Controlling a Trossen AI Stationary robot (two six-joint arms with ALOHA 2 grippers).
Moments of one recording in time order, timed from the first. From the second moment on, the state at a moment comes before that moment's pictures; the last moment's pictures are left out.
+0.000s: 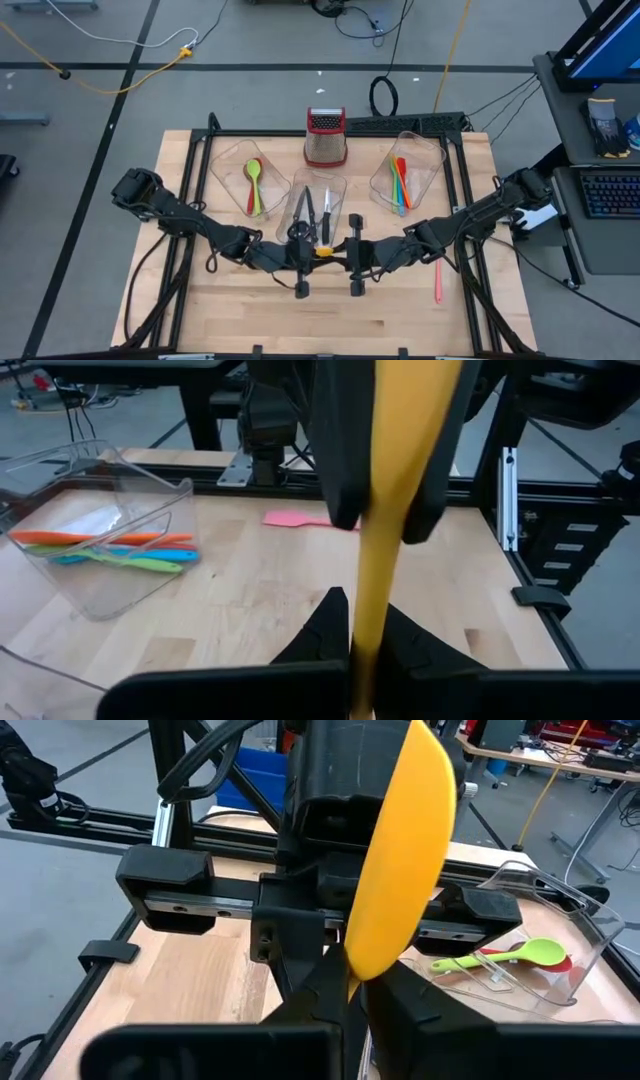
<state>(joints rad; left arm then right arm) -0.42 1.63 1.03 0.30 -0.42 -0.18 0.44 1.53 1.19 0.00 0.44 0.02</state>
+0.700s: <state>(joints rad) -0.41 1.63 1.03 0.23 -0.42 -0.10 0.43 1.53 1.19 -0.17 0.51 0.11</state>
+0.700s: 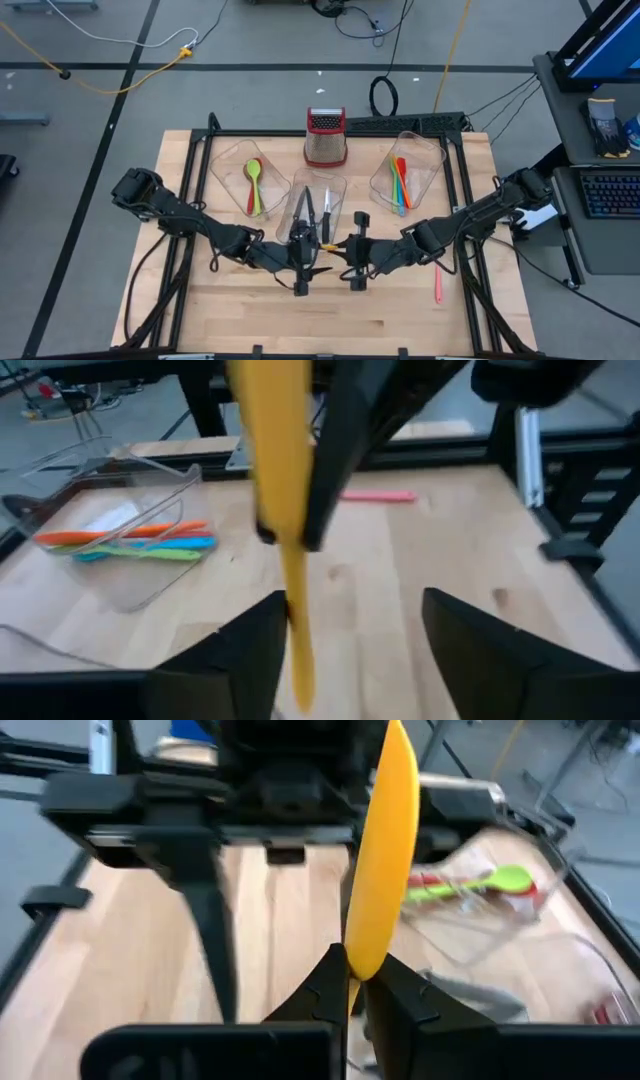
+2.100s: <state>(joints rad) -0.45 1.47 0.89 0.04 -0.45 0.01 -0.33 1.12 1.19 -1.01 0.54 0.62</state>
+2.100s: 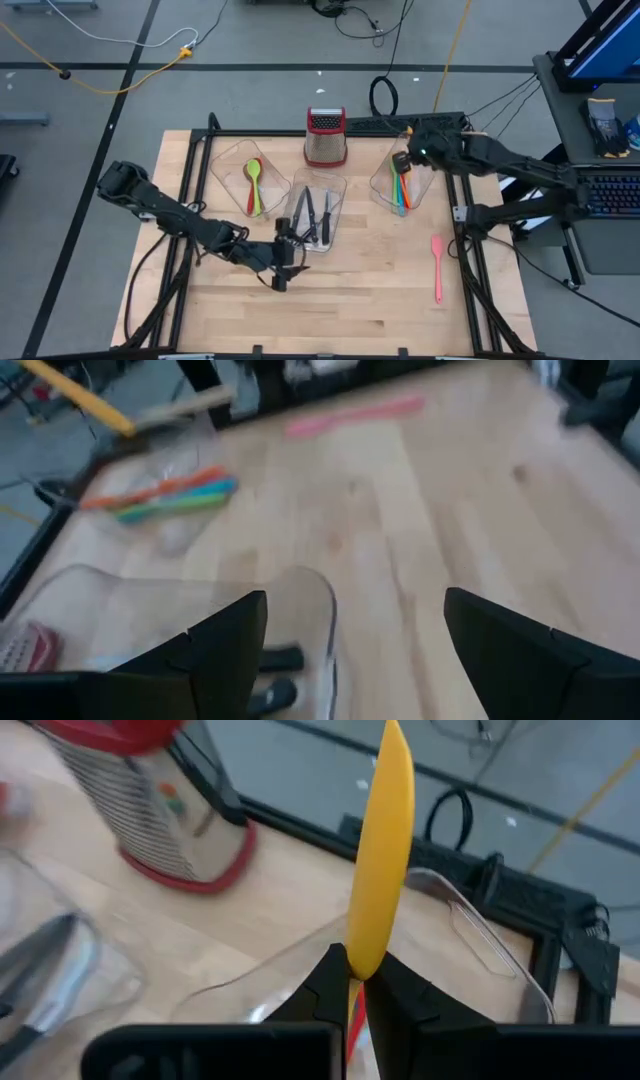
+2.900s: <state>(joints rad) -0.53 1.29 0.70 0.20 -0.50 -0.01 -0.57 1.24 0.87 -0.82 0.29 0.63</state>
